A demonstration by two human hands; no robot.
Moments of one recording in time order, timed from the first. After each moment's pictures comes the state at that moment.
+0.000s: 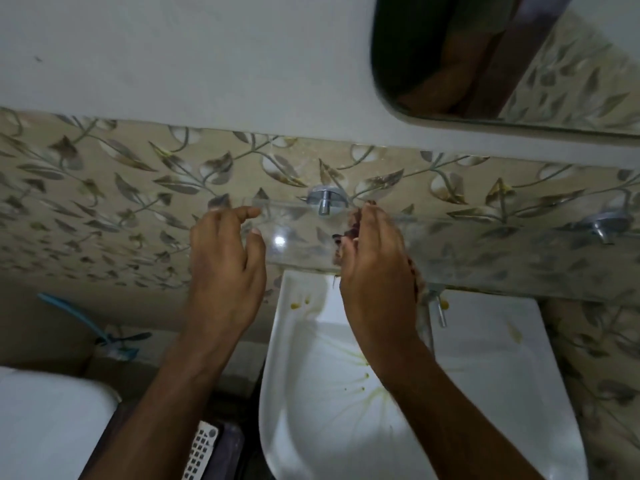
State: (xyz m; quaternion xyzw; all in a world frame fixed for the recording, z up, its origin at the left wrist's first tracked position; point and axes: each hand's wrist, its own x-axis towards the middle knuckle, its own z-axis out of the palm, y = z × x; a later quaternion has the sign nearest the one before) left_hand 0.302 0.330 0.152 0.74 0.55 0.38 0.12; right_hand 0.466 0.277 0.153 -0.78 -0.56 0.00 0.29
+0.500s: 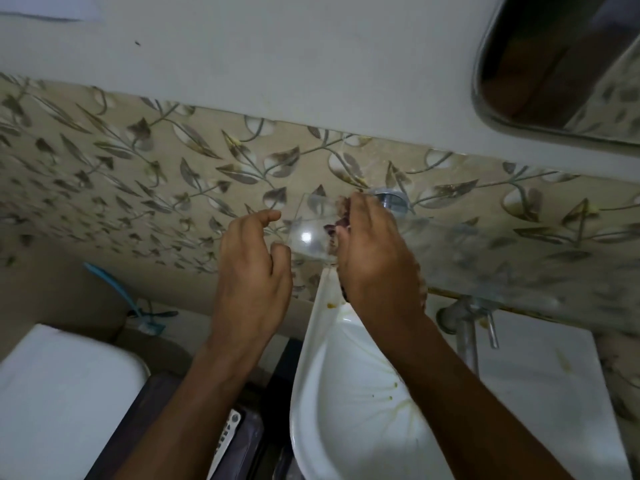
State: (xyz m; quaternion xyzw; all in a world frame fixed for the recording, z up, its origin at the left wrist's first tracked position) left_hand 0.267 0.324 0.148 0.69 0.59 0.40 0.16; right_hand 0.415 0.318 0.156 -0.72 -0.66 0.00 0.22
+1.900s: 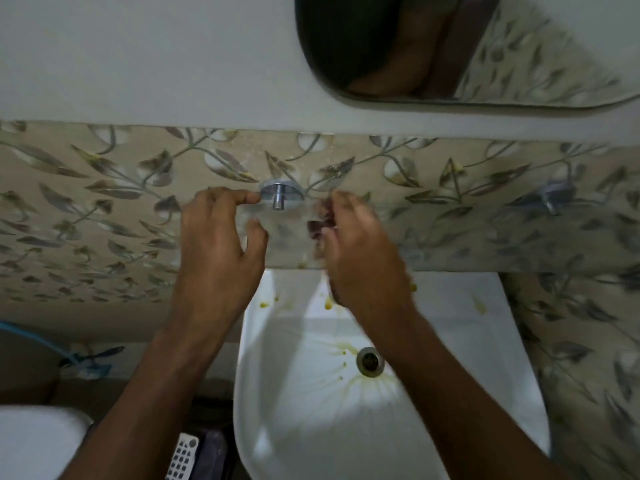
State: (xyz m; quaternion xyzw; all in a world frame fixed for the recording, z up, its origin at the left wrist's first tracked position) left_hand 0.350 0.341 0.166 0.79 0.50 0.35 0.12; right_hand 0.512 0.276 0.156 -0.76 -0.58 0.04 0.29
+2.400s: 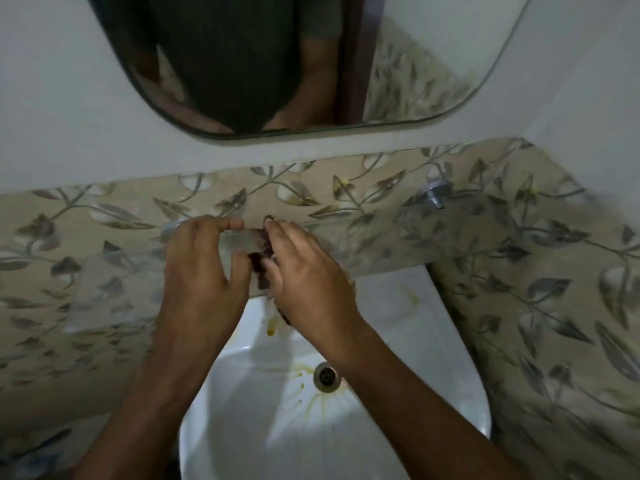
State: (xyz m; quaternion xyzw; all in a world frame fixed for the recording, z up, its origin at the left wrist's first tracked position) left_hand 0.432 0.315 0.176 0.82 0.41 0.36 0.16; right_hand 0.557 0.252 0.154 -0.76 -0.58 0.00 0.30
